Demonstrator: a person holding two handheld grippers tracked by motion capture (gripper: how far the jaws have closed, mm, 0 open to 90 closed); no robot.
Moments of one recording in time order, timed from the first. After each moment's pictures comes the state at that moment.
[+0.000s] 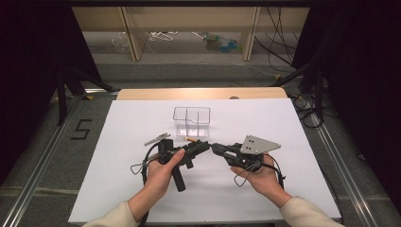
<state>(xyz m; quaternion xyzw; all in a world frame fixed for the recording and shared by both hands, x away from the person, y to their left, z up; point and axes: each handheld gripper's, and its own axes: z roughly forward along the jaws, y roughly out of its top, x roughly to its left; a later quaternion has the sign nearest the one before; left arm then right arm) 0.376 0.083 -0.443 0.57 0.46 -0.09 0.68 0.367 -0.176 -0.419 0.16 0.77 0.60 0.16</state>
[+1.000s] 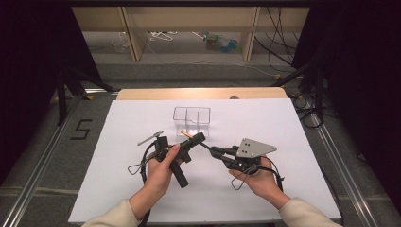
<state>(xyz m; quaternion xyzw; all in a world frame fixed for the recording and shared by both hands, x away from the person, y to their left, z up) 0.377 0.091 -0.436 0.50 0.46 -0.11 0.73 0.363 -0.170 -0.425 0.15 0.79 0.58 0.17</state>
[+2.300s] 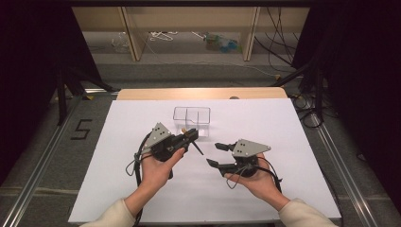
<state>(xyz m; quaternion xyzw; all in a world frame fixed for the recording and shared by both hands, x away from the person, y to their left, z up) 0.366 0.093 -0.397 0.67 0.35 0.17 0.63 0.366 -0.165 -0.433 0.19 0.80 0.54 0.16</state>
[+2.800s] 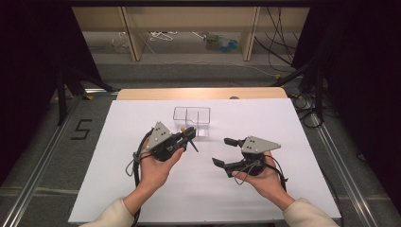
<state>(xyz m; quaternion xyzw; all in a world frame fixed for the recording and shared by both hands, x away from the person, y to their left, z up) 0.365 0.095 -0.393 0.68 0.34 0.21 0.61 0.367 -0.184 -0.426 0.21 0.78 0.57 0.15</state>
